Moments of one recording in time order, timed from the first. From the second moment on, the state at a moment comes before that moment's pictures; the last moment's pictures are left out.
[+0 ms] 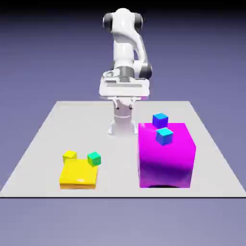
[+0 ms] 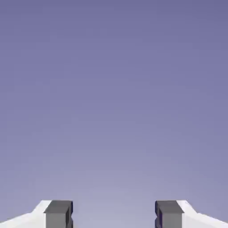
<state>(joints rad) -0.02 -0.53 -0.02 -2.80 0.03 3.01 0.79</state>
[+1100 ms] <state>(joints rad) -0.46 0.21 -0.29 -2.61 0.54 2.69 1.48</state>
